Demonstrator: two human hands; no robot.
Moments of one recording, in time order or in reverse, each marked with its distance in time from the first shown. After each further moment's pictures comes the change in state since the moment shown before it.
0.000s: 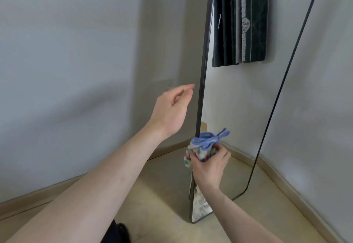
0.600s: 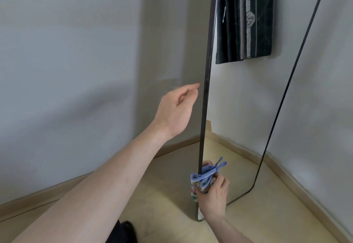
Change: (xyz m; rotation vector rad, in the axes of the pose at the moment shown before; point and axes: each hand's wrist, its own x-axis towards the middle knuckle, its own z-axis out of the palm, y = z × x) left_hand -0.005 -0.001 0.001 0.041 -0.042 0.005; right_hand -0.064 0.099 0.001 -0.278 -0.235 0.083
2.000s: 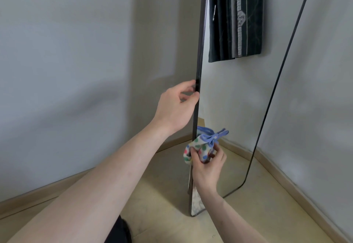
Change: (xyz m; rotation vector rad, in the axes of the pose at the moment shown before) left_hand 0.003 0.008 0.017 0.016 0.058 -0.046; right_hand 0.031 -0.091 -0.042 0.547 0.164 0.072
